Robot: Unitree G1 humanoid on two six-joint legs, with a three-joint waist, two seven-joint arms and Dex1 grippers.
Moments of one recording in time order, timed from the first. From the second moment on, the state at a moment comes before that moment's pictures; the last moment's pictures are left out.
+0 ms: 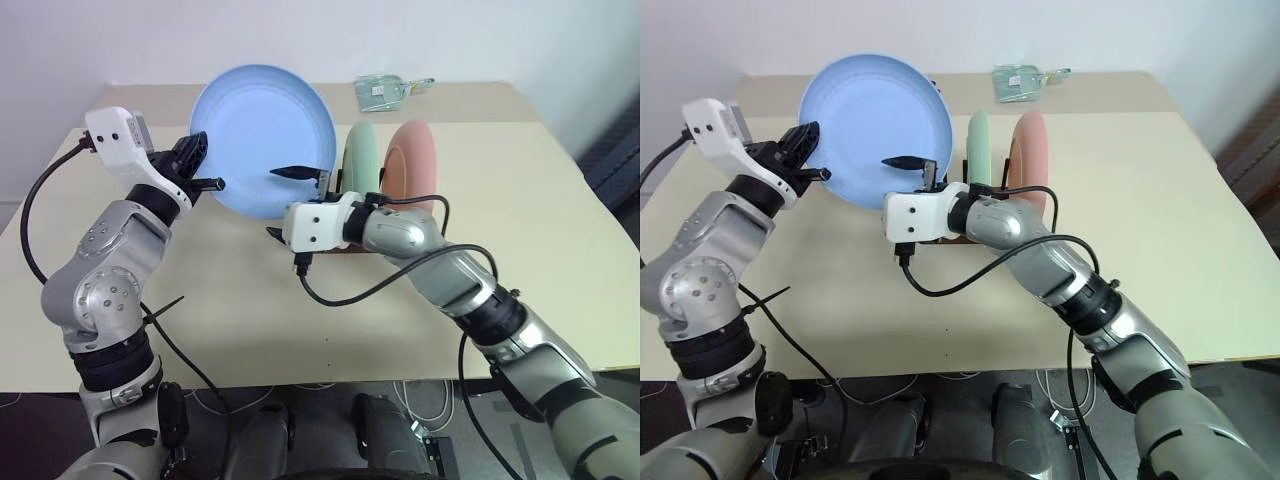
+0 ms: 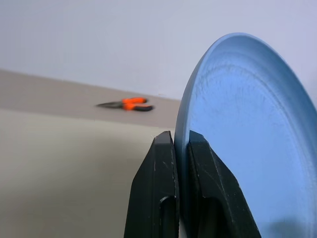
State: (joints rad) left arm -0.55 0.34 0.41 -0.46 -0.73 0.92 -0.04; right arm -0.84 -0.42 0.60 -0.03 -0.26 0.07 0.55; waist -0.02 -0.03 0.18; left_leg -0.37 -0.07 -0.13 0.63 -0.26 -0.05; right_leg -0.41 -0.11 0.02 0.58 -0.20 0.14
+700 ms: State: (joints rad) left arm -0.47 0.47 0.70 -0.14 -0.61 0.48 0.12; right arm -0.72 -0.14 0.27 -0.22 0.07 0.24 0.55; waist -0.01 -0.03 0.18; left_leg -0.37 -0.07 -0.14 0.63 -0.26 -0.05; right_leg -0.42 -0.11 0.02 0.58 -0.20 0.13
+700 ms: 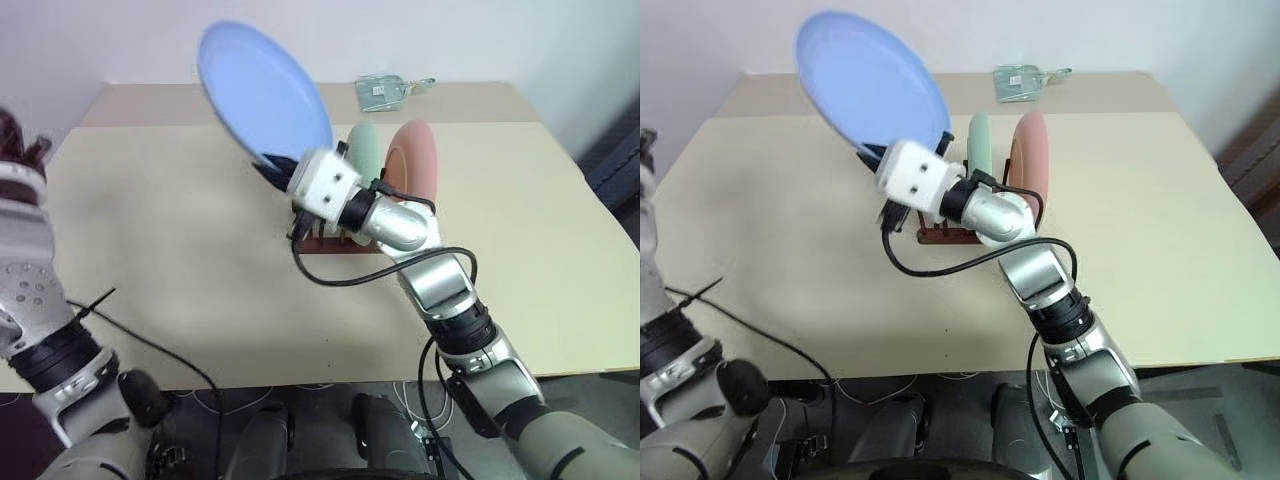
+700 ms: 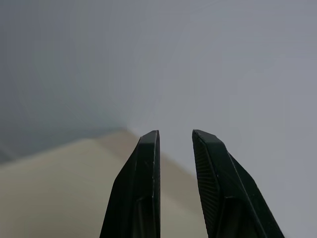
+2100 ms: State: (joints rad) left arm 0.06 0.47 0.04 -0.22 -0.30 0.17 -0.60; right arm -0.83 -0.06 -0.08 -0.28 0.92 0.90 -0.07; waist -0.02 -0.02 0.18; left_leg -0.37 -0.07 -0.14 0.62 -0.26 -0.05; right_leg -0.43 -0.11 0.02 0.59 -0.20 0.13
